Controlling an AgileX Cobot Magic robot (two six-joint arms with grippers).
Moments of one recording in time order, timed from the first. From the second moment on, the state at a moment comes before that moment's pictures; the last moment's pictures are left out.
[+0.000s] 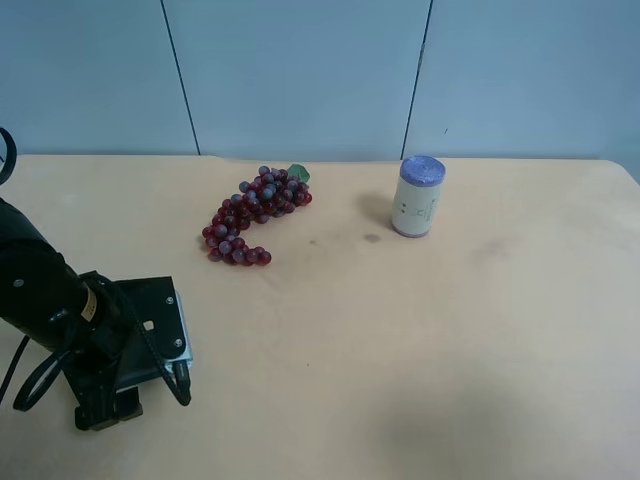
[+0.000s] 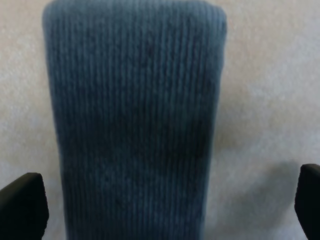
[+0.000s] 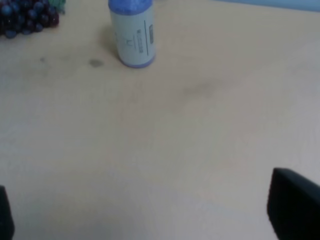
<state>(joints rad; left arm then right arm) -0.52 1.63 -0.52 0.23 0.33 0.47 0.19 0.00 -0.50 0.07 1.07 -0.10</state>
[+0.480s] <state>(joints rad) -0.52 1.63 -0.52 0.23 0.34 0.47 0.19 0.00 -0.50 0.07 1.07 -0.10</state>
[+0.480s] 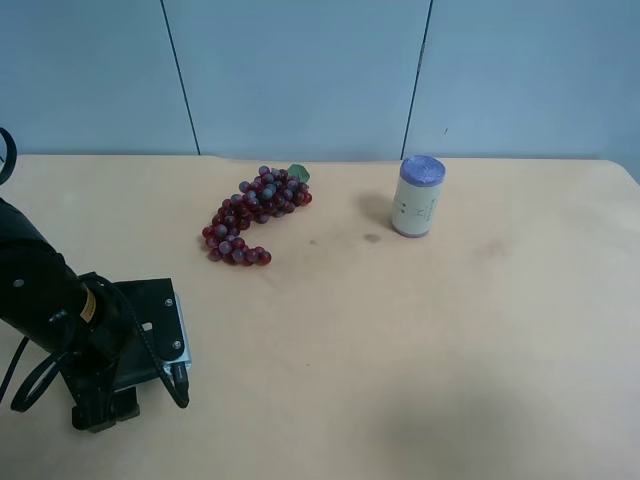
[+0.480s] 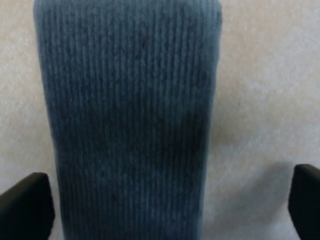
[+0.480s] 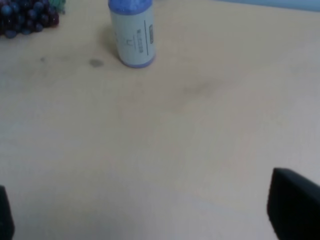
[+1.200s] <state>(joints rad) -0.52 1.63 -0.52 0.23 0.34 0.47 0.19 0.00 -0.50 0.07 1.07 -0.10</state>
